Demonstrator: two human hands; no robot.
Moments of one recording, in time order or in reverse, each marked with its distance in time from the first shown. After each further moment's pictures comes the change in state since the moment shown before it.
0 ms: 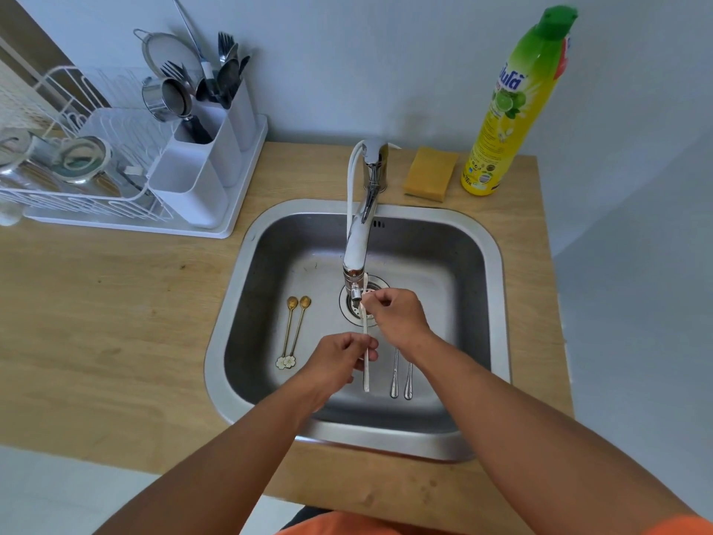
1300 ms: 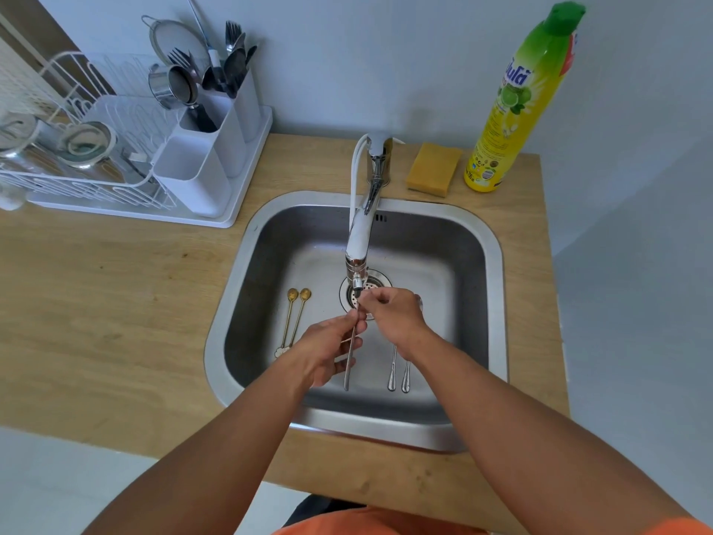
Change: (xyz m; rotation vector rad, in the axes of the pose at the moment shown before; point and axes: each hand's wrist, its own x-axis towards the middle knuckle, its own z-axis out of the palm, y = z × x) left_hand 0.008 0.011 -0.011 -0.404 -0.013 -0.254; right_hand -0.008 0.004 0.006 0.087 -0.044 0.078
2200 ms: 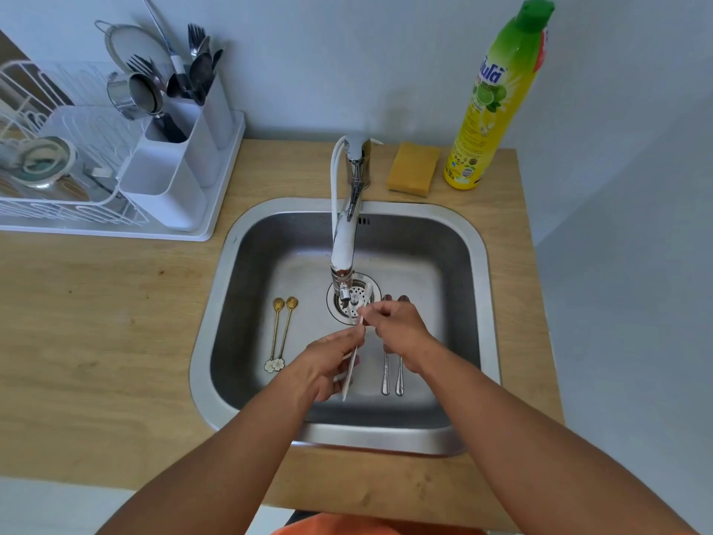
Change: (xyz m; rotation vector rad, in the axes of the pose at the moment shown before) left_hand 0.020 -0.012 0.010 0.026 0.005 -0.117; right_hand -0.002 0.014 -0.019 0.009 -0.032 0.159
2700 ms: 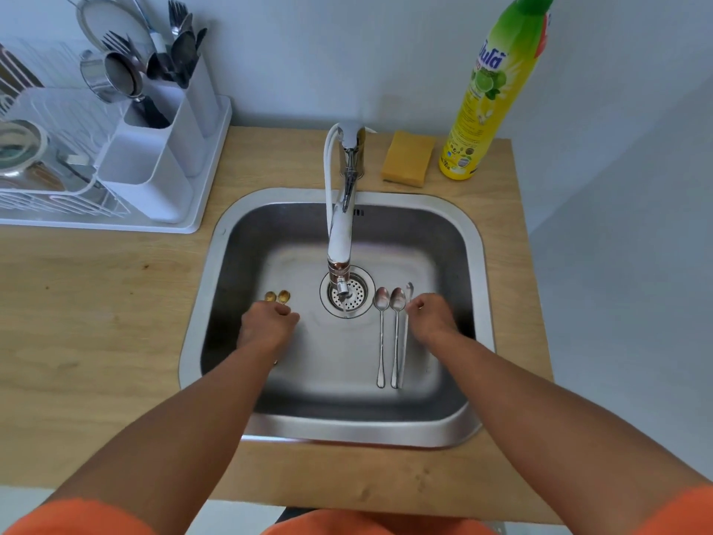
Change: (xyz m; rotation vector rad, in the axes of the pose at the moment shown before) left_hand 0.054 0.031 -0.081 0.692 0.650 0.363; right_hand 0.029 0.024 -0.047 -0.393 0.336 0.071
